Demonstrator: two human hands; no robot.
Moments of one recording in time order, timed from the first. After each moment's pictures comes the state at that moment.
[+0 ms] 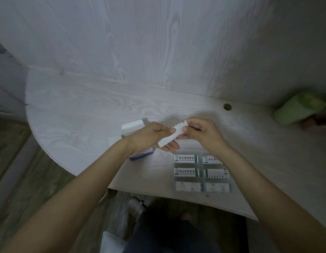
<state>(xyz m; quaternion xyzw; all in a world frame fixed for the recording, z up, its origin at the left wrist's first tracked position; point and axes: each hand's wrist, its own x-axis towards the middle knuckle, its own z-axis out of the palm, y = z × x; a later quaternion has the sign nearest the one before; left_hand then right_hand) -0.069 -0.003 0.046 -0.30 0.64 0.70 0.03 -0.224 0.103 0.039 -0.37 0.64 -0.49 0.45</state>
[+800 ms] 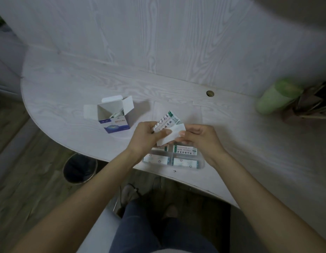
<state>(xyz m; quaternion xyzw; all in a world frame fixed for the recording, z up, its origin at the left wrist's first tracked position) -0.109 0.140 0.018 -0.44 0.60 0.64 -0.20 -0.261 0.225 0.020 -0.25 0.64 -0.52 0.51</state>
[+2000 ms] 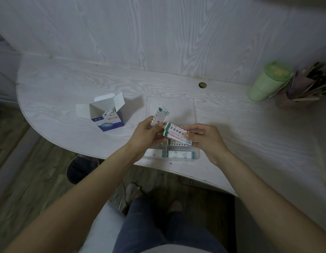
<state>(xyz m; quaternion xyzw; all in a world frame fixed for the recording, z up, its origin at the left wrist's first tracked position) -0.125 0.161 0.014 -0.43 0.51 0.73 -0.17 -0.282 0.264 -0.001 -0.23 0.67 -0.52 0.49</state>
